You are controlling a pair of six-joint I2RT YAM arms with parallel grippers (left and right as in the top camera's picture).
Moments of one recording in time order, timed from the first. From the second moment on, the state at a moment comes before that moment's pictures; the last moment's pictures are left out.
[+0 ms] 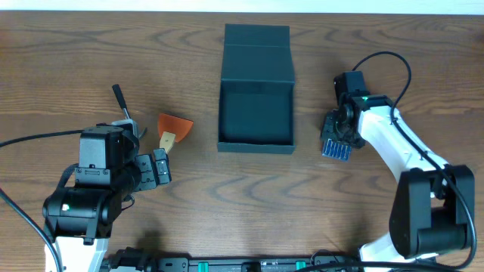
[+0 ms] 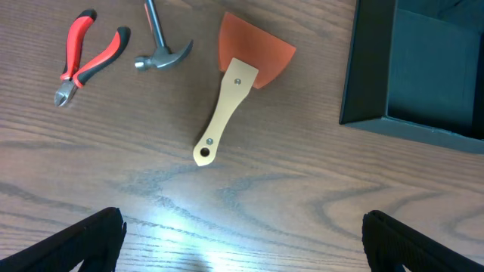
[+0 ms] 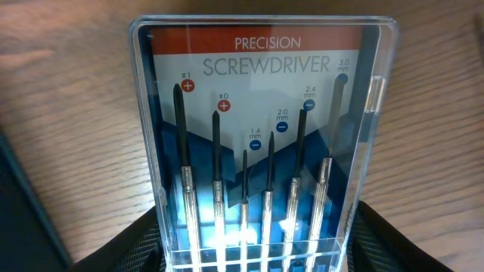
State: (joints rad) left arm -0.09 0.90 0.97 -1.09 0.05 -0.26; right arm 0.12 1.72 1.11 -0.78 0.10 0.40
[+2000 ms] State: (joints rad) left arm -0.09 0.90 0.97 -1.10 0.05 -0.25; right arm 0.57 1.94 1.38 -0.68 0.01 -0.56
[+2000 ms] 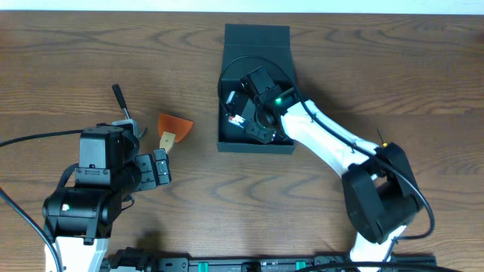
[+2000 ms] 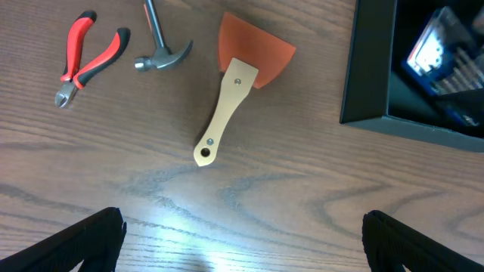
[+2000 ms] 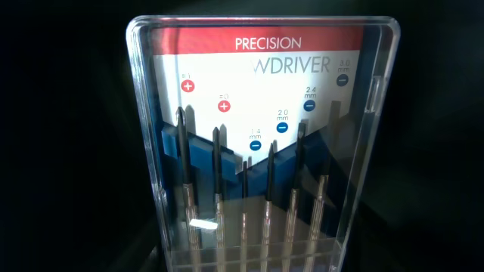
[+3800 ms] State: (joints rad) left arm -0.09 0.90 0.97 -1.09 0.05 -0.25; right arm -0.07 1.63 1.87 -1.41 0.11 0.01
